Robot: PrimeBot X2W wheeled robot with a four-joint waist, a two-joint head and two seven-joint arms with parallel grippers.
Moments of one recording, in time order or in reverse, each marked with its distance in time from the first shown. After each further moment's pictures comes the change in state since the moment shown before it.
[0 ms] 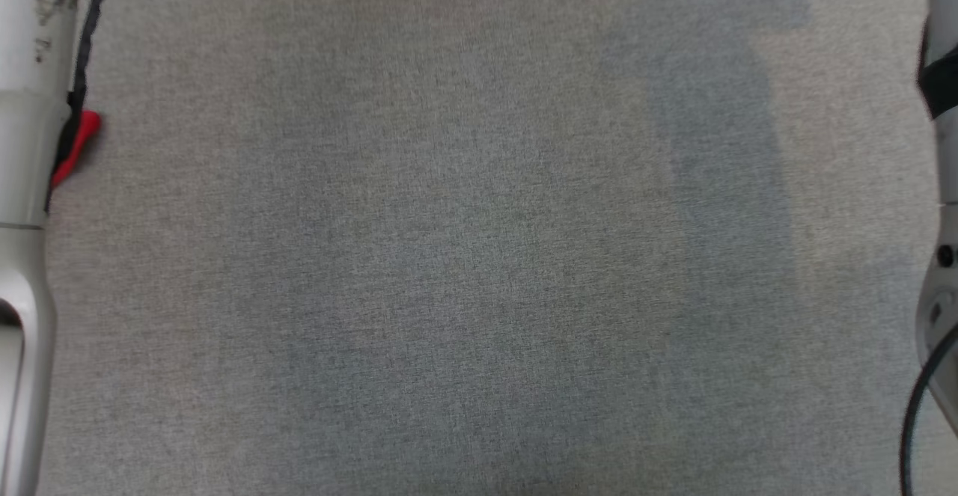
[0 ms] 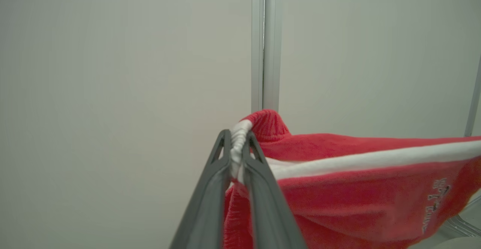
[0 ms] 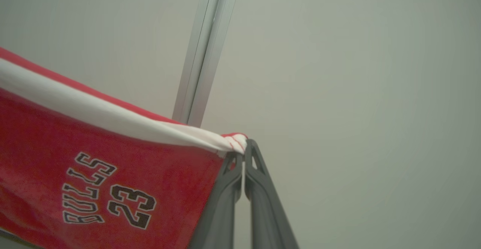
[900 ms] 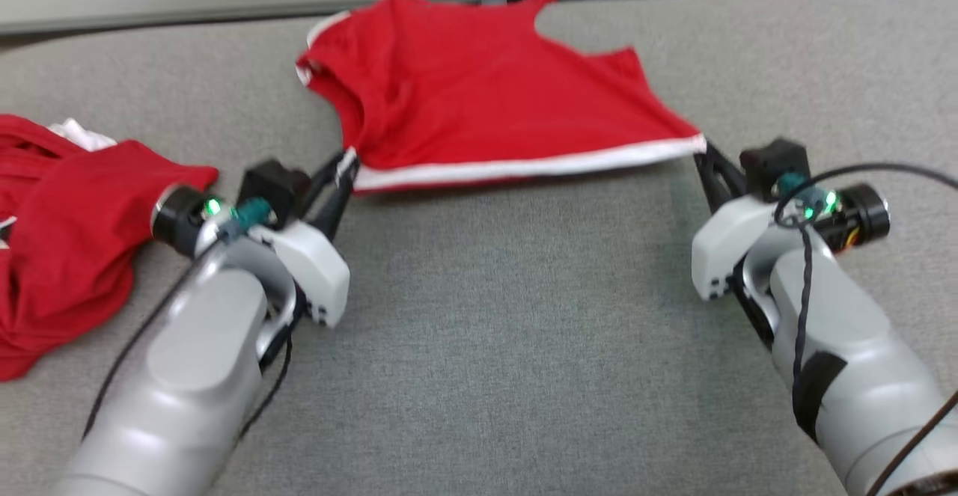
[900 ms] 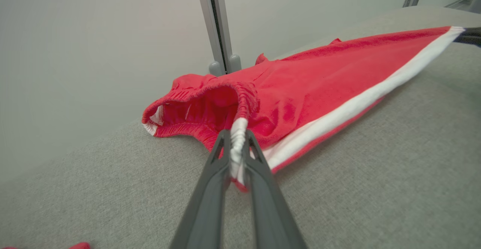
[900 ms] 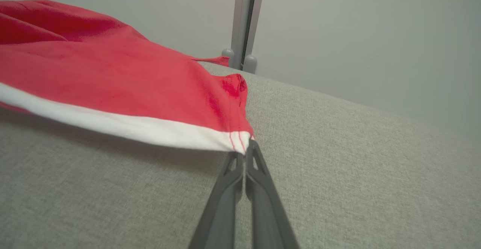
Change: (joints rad) left arm 0.675 -0.028 -0.260 0.092 0.120 -0.075 -0.011; right arm 0.541 0.000 0.259 0.397 0.239 0.000 -0.062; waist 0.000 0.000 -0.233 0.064
